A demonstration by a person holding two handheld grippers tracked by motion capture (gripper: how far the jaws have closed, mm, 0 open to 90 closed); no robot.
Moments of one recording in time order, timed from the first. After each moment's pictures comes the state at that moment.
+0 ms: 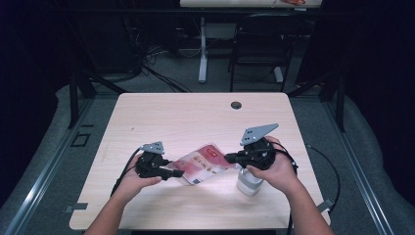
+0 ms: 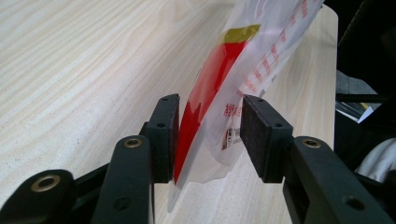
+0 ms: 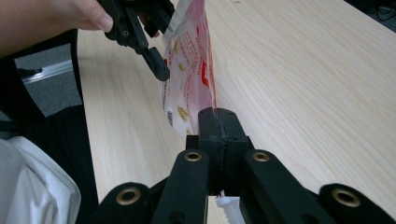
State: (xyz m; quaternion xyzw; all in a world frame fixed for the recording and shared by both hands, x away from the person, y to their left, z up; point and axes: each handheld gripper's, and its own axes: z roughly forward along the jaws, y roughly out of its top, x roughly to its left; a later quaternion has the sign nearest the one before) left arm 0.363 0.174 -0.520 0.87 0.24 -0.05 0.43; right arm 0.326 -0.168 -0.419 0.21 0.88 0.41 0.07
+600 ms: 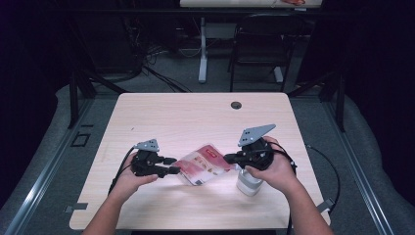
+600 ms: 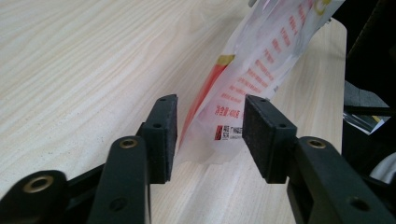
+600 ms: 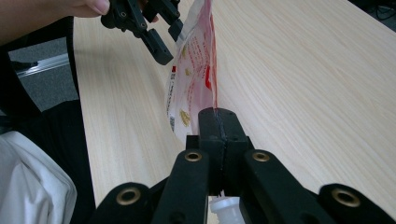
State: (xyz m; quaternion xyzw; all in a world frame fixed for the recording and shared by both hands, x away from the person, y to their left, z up) left arm 0.362 0.187 -0.513 0.86 0.26 -0.02 0.45; right arm 0.326 -0.164 -0.420 0.20 0.89 0.40 0.08
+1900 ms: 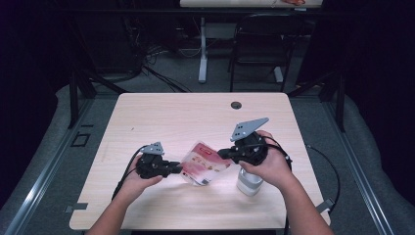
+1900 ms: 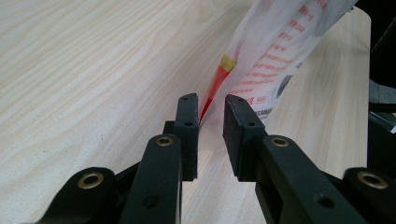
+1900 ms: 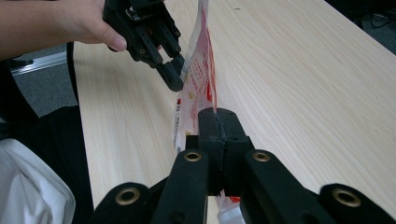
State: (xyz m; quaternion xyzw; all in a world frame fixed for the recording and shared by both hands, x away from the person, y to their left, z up) left arm 0.361 0.174 -0.529 0.86 0.26 -0.01 0.43; right arm 0.329 -0.146 -0.401 0.20 0.89 0.40 0.09
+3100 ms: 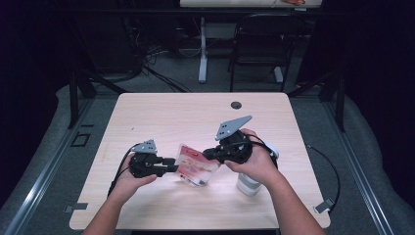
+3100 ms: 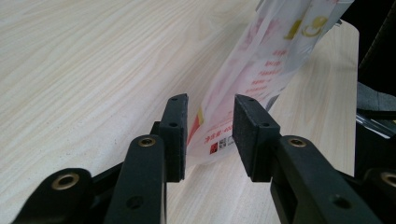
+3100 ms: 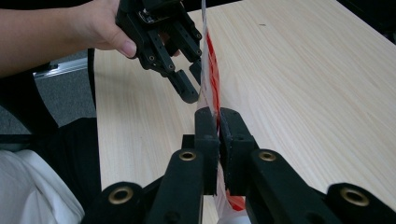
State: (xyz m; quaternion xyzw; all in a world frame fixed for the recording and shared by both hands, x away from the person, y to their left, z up) left arm 0.356 0.191 -0.512 0.85 0.26 0.01 0.46; right arm 0.337 -0.112 -0.404 0.17 0.89 0.42 0.06
